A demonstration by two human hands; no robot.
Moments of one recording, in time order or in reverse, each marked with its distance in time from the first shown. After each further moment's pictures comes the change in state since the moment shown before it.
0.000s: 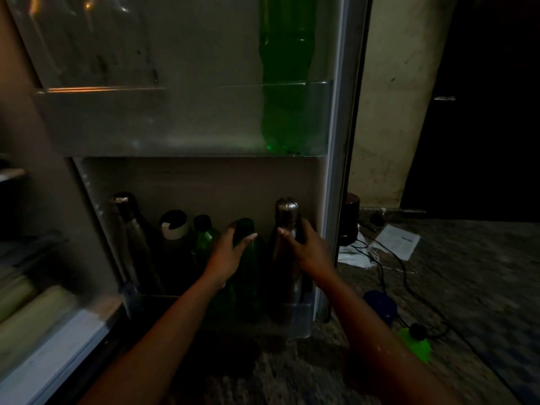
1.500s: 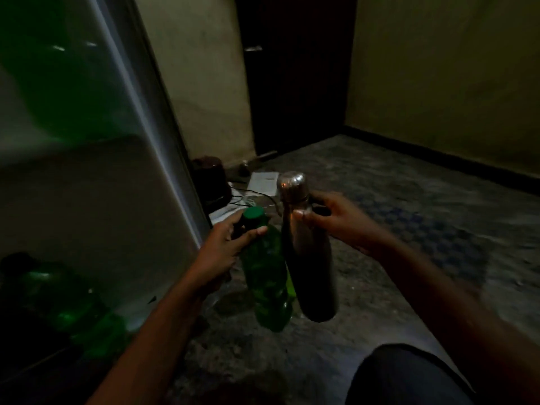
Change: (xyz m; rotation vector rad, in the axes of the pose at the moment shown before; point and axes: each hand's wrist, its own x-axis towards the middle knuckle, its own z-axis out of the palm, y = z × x) left_hand -0.111 0.111 0.108 -0.384 -0.869 0.170; right_hand -0.171 -0.015 -0.188 -0.026 0.171 0.208
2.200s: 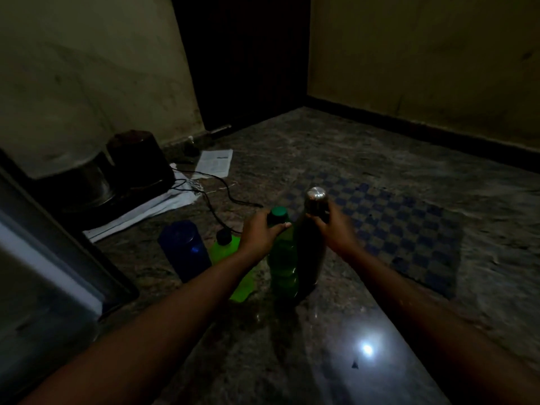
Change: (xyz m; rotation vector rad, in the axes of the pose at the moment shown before) left_hand 0.178 -0.185 0.173 0.382 0.009 -0.046; right_hand 0.046 0.266 -0.078 -0.201 0.524 0.368
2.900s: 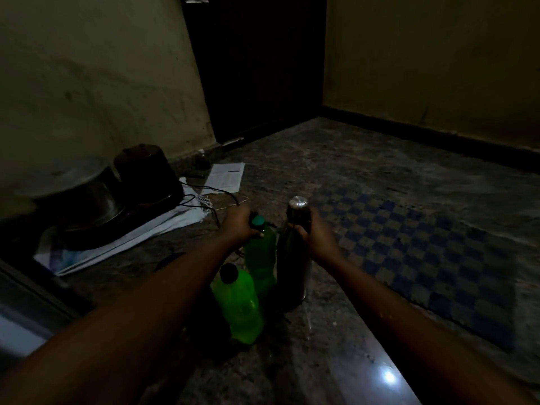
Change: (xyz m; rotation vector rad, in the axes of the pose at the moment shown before) left_hand 0.113 -0.039 -0.054 0.583 -0.110 0.008; right_hand 0.072 -0.017 0.061 -0.016 -0.092 -0.063
